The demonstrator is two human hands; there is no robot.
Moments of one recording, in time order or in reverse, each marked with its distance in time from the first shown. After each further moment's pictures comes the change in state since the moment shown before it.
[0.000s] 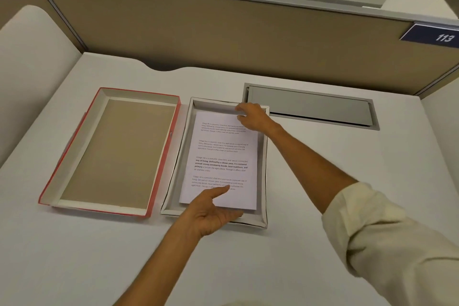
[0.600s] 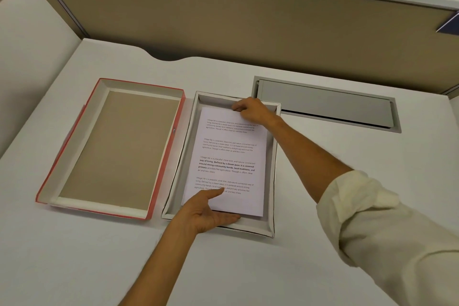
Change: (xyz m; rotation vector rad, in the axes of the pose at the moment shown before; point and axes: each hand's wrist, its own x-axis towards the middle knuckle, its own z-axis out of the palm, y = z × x) left_hand 0.041 0.024 -0.026 0.007 0.190 -0.051; right_hand 0.051 0.001 0.017 0.048 -0.130 -0.034
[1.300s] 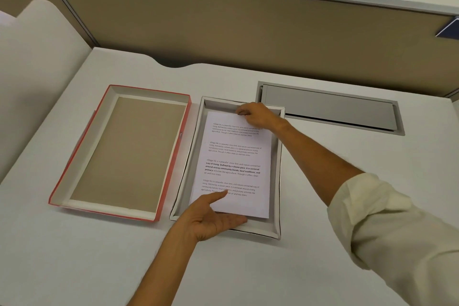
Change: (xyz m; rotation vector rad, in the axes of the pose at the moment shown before) left_hand -0.025 0.001 -0.010 -0.032 -0.152 -0.087; right_hand -0.007 -0.003 -0.004 -0.078 -0.004 -0.081
